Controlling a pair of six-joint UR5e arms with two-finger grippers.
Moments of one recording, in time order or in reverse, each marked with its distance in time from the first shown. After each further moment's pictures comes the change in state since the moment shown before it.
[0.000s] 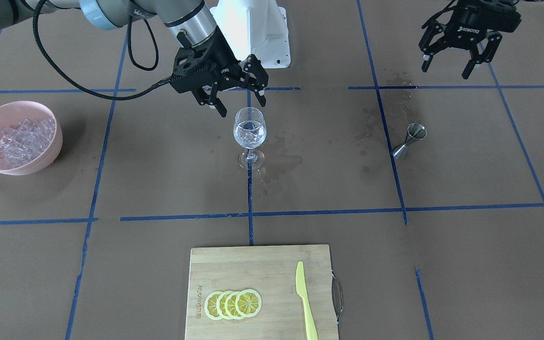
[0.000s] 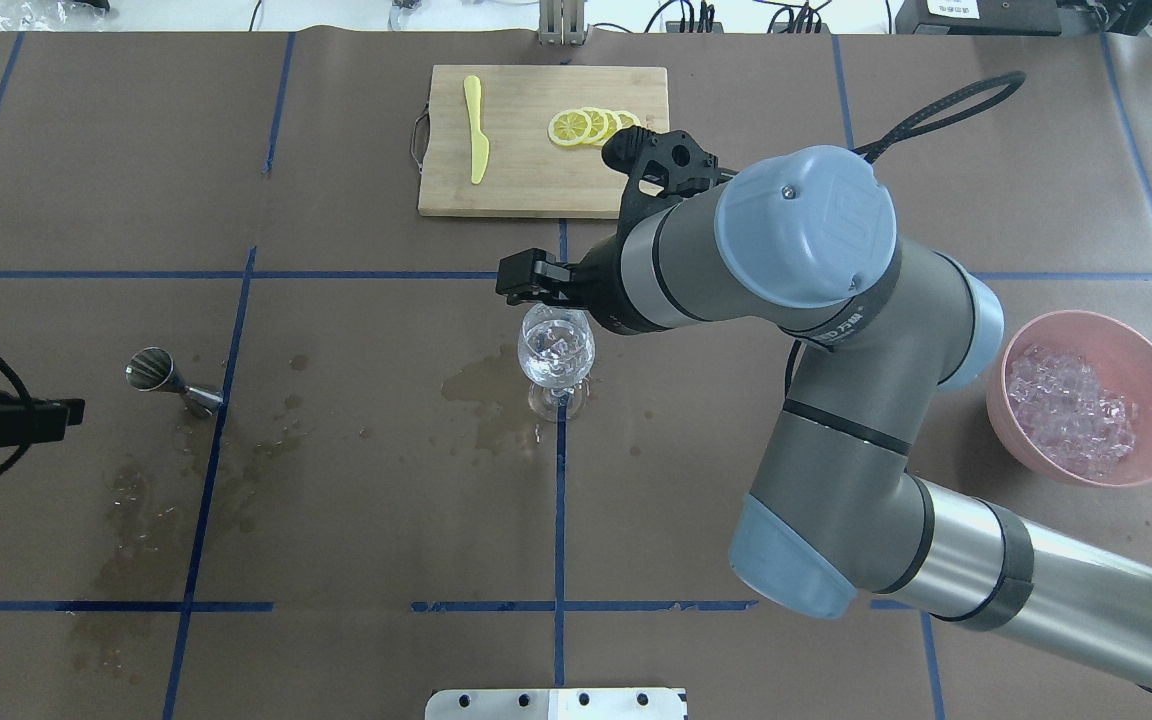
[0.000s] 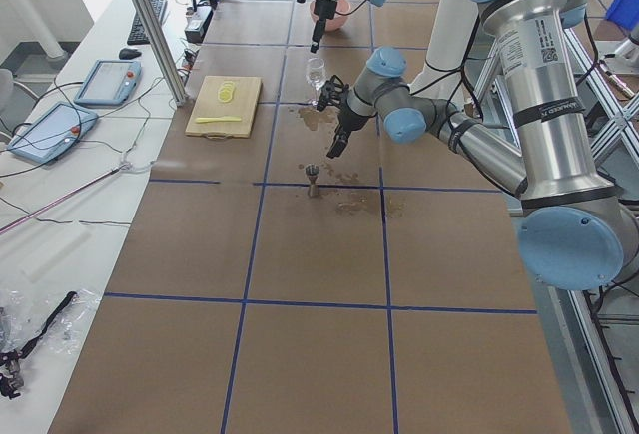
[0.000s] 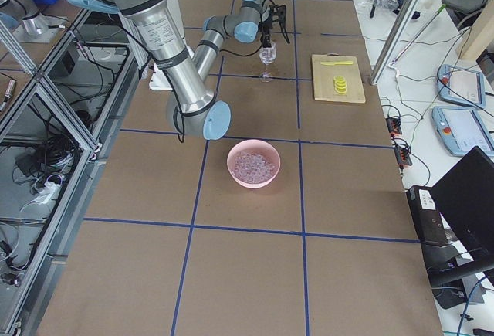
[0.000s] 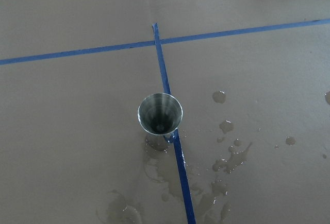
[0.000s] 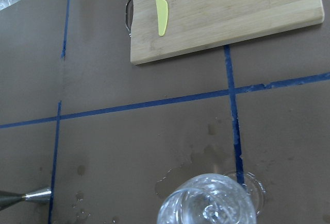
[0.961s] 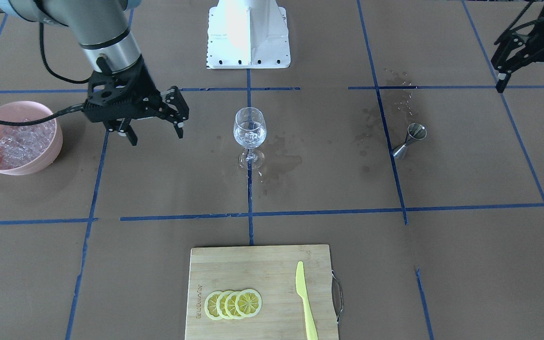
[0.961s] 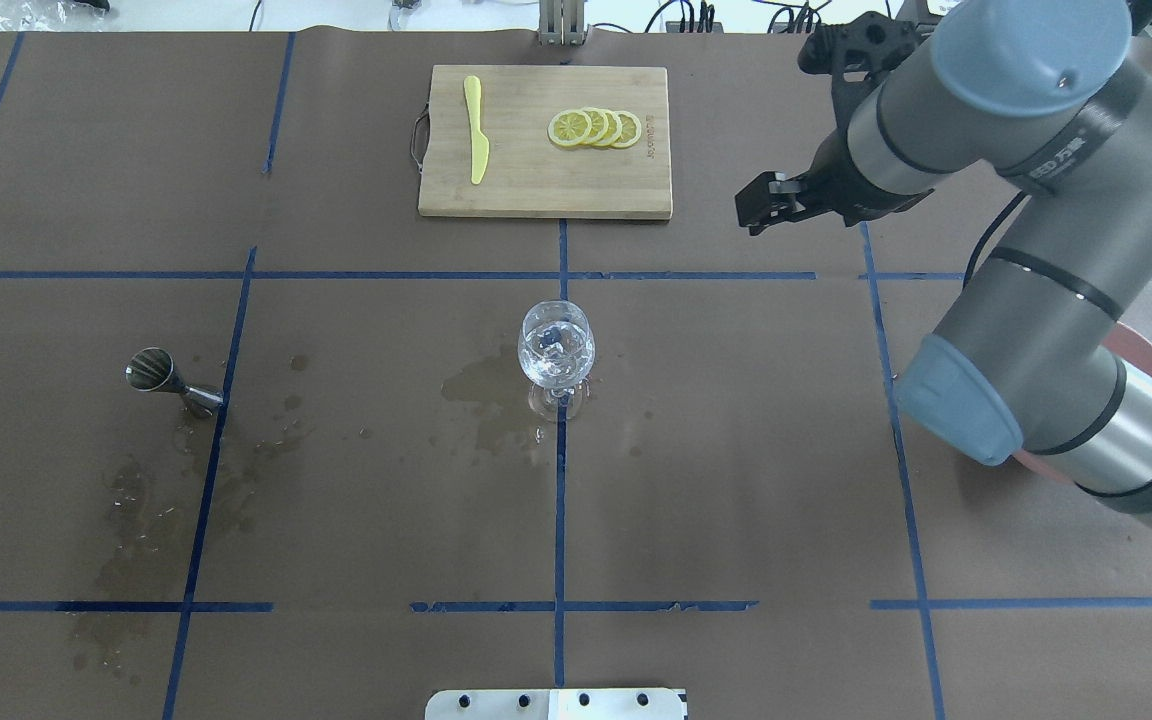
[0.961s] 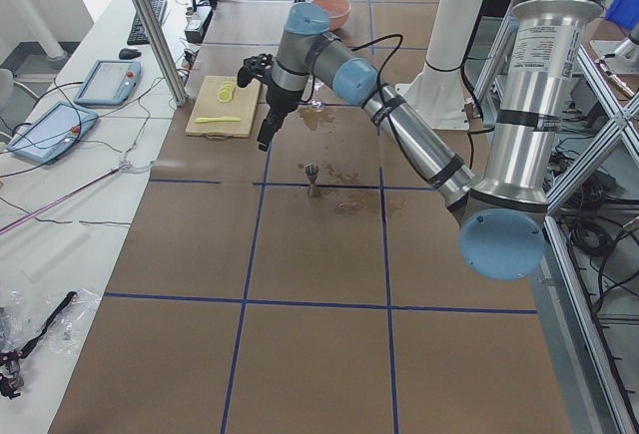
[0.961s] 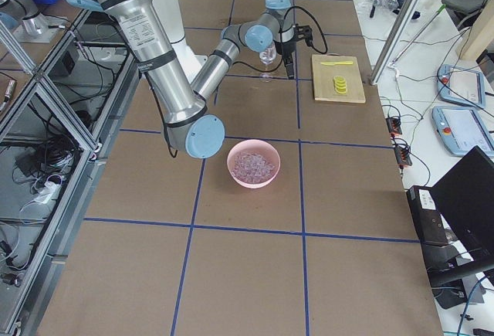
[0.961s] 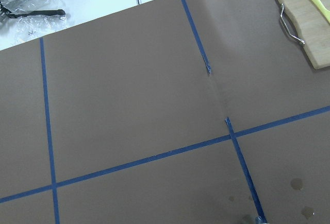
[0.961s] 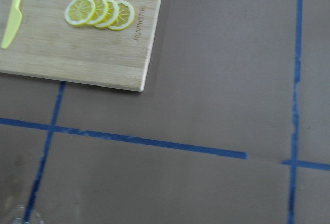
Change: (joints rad) left arm -0.534 -0.440 0.256 0.511 -0.299 0.544; right arm 0.297 -0.149 0.031 -0.318 0.140 -0.603
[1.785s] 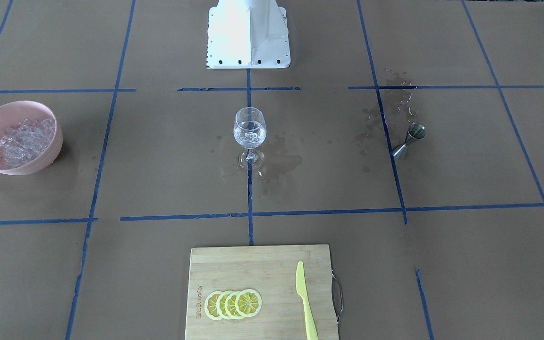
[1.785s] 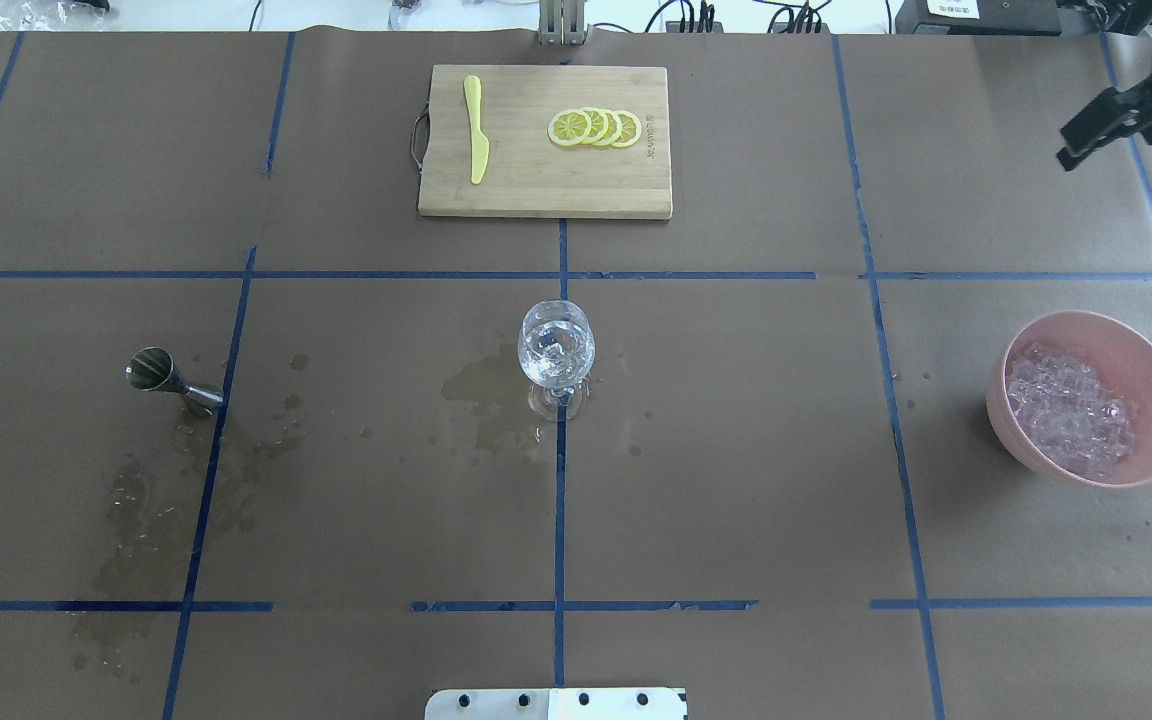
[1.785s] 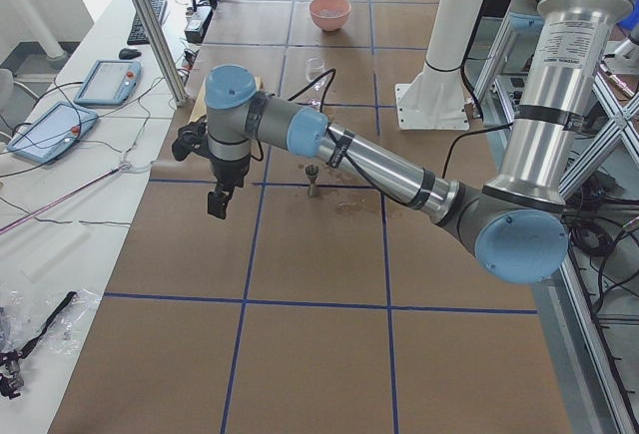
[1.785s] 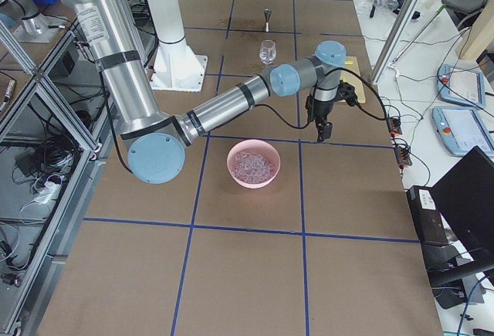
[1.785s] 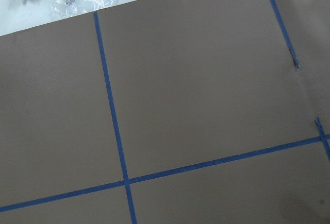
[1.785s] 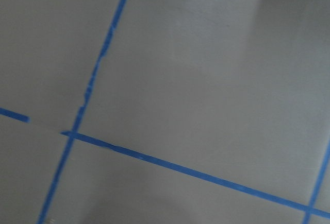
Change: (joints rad) left arm -0.227 -0.024 0.353 -0.016 -0.163 0.337; right arm 0.441 -0.163 -0.247 -0.051 0.291 -0.741
